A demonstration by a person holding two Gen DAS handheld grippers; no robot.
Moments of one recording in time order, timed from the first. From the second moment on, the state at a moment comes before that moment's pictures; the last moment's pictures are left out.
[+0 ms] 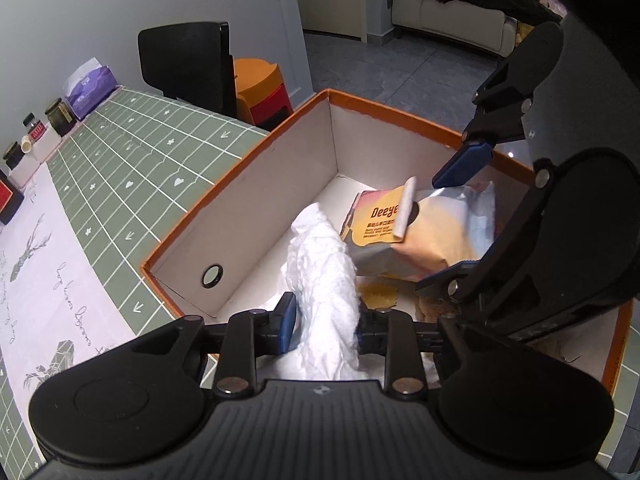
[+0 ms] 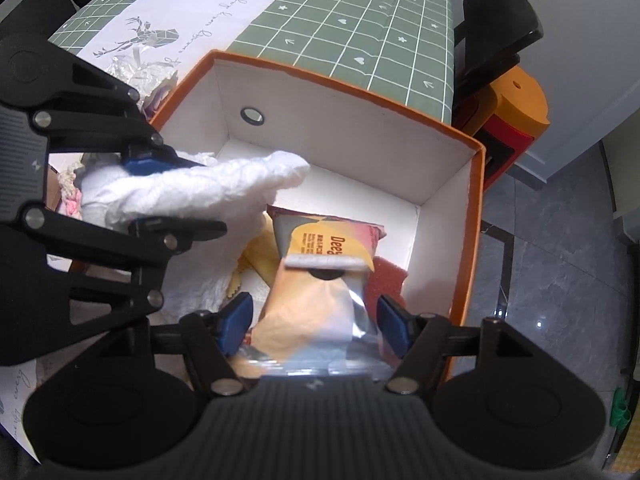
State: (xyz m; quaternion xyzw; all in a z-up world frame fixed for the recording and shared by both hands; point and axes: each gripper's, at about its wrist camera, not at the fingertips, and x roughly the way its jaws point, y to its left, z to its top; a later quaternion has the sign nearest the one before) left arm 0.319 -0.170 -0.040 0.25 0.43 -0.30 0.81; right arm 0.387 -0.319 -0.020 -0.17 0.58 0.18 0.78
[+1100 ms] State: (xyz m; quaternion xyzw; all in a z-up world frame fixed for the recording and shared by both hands) left arm 0.197 -0.037 0.031 0.16 0.36 -0.21 0.89; right arm 0.257 -0.216 0.049 -0.18 0.46 0.22 0.84
